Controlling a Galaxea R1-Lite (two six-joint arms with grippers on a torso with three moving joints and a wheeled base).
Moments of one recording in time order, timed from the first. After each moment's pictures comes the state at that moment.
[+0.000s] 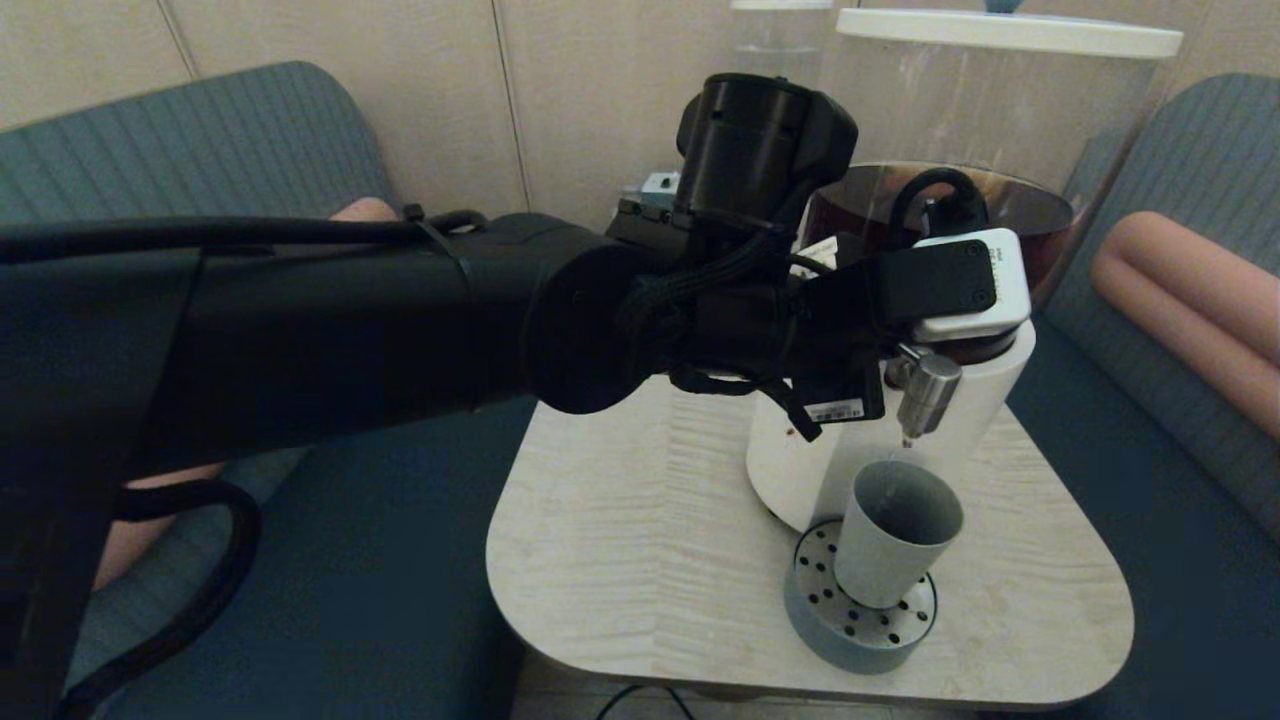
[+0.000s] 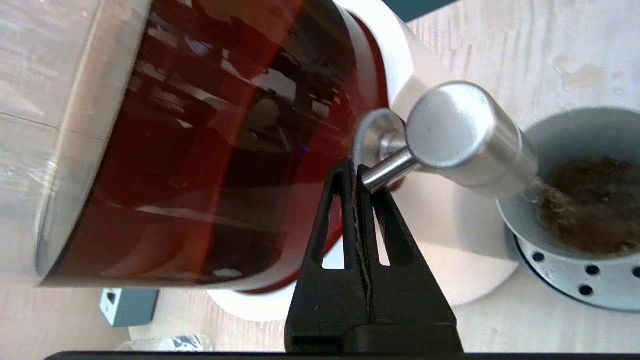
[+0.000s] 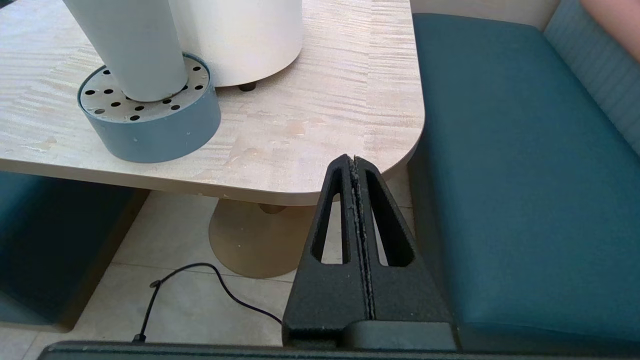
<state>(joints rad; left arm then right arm) -0.86 2.09 -1.93 0.10 -0.18 1.01 0.00 0.00 -0.01 0.02 0.00 0.00</state>
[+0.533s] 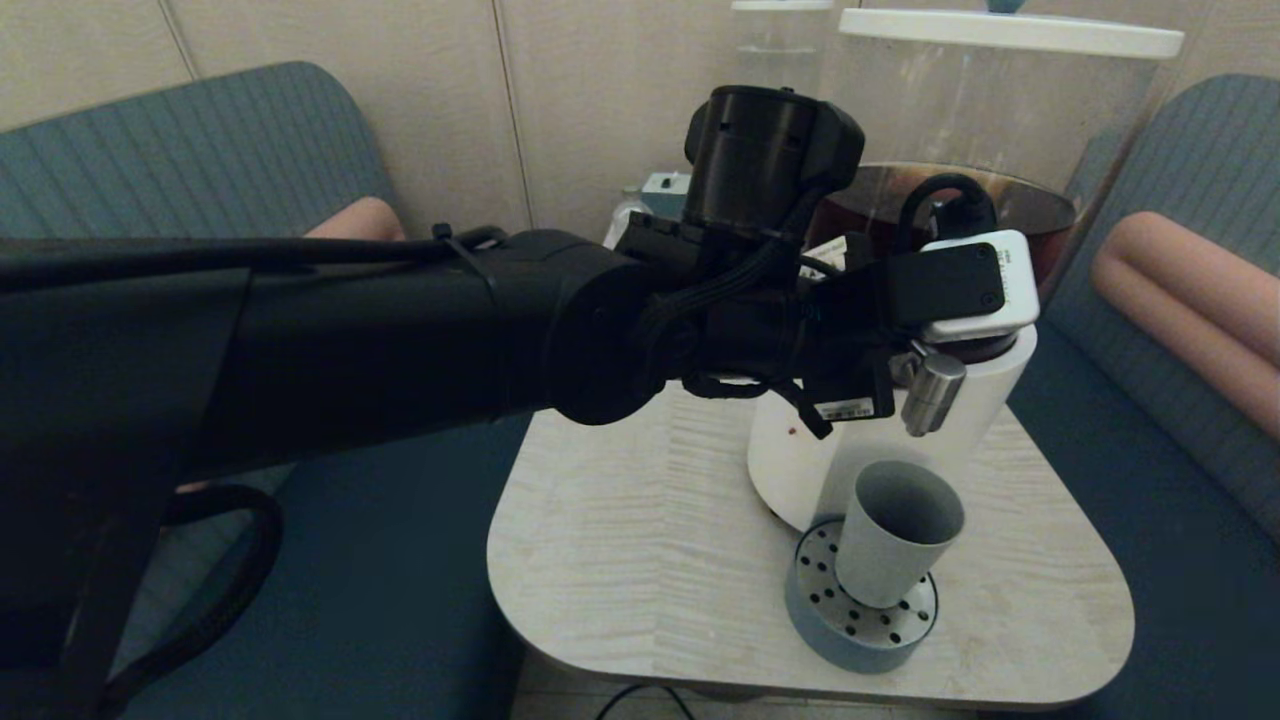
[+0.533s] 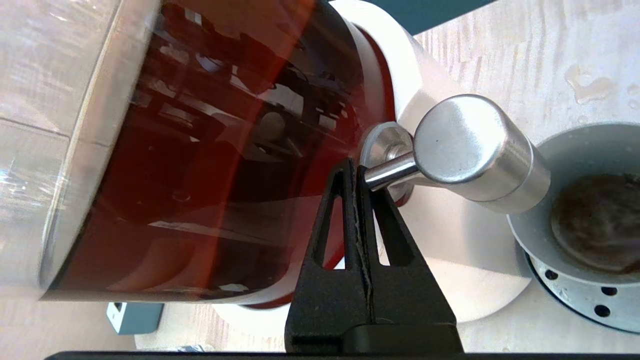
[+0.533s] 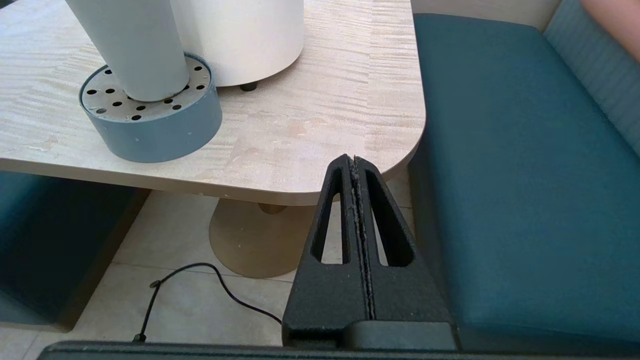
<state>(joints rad) -0.87 2.11 -1.93 0.04 -0.18 1.01 0.00 0.00 -0.01 0.02 0.00 0.00</state>
